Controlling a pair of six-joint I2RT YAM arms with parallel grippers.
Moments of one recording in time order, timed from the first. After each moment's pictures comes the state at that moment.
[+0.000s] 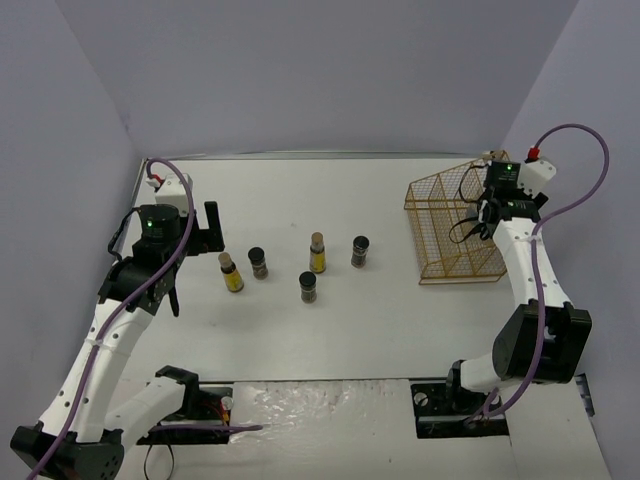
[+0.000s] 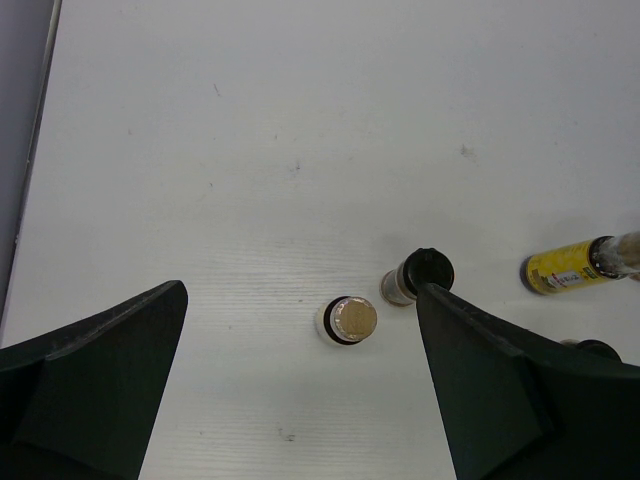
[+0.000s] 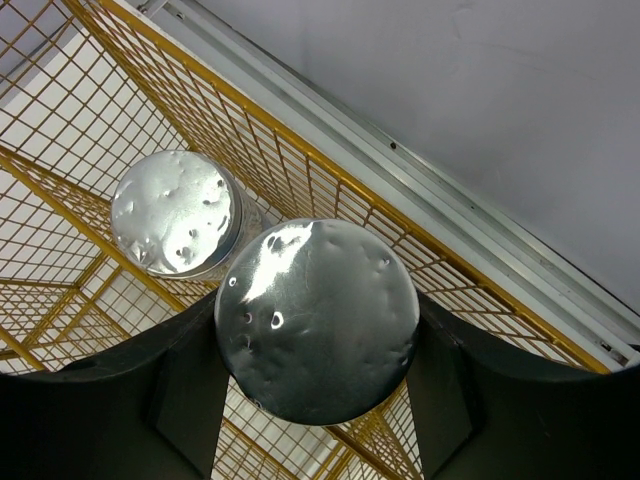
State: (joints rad) left arm -0.26 0.92 1.07 -0.61 -0.21 -0.17; right arm -0.12 1.43 1.21 -0.47 0.60 0.49
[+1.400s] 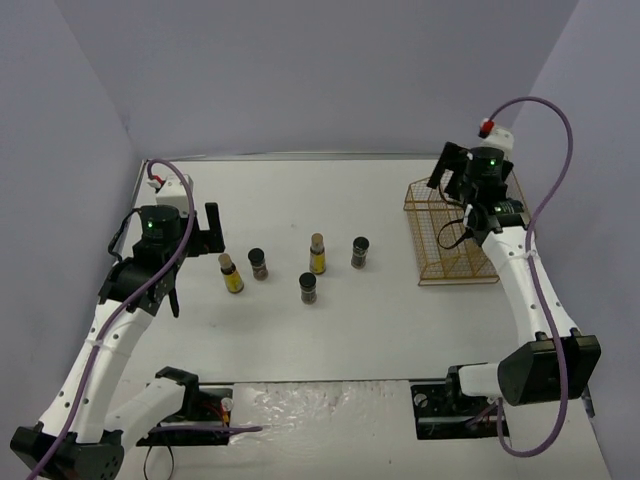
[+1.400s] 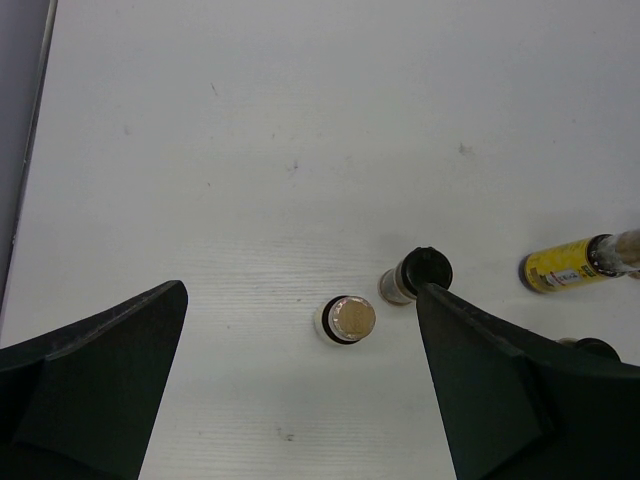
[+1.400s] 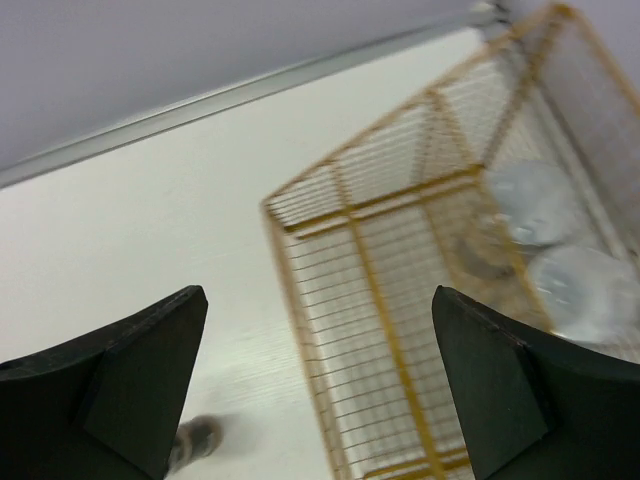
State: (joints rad) left arm -0.26 0.92 1.07 -0.61 -0.21 -0.17; right arm 0.07 1.32 1.28 -0.39 0.26 0.31
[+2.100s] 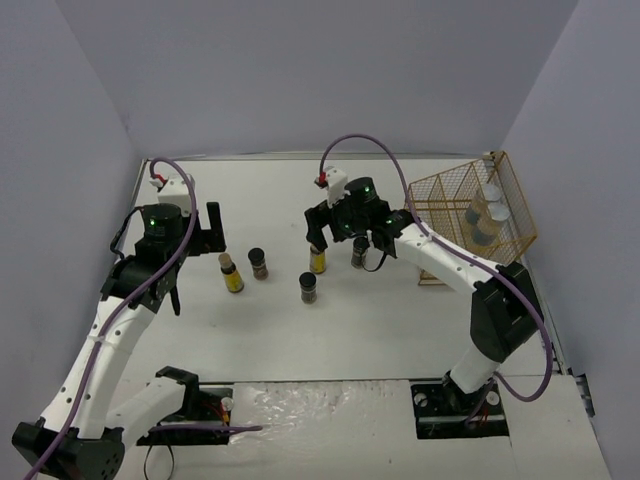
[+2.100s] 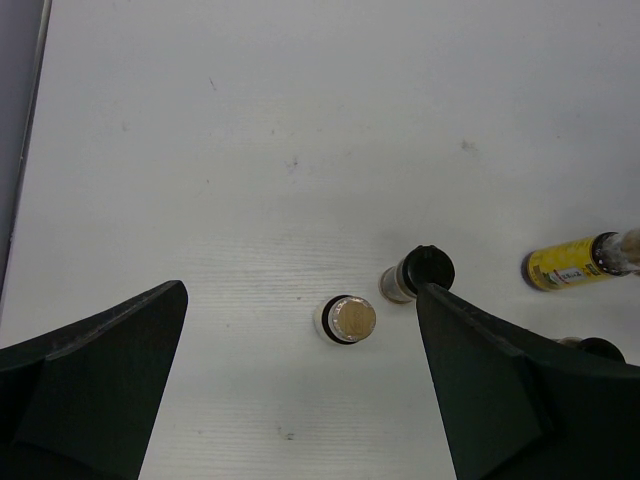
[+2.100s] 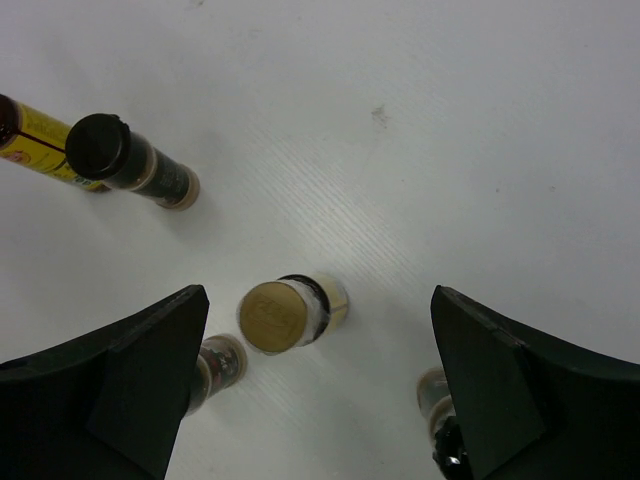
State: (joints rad) left arm -0.26 0.94 1.07 -0.61 -0.21 -0.17; right arm 0.60 1.63 1.23 -0.19 -0.20 0.02
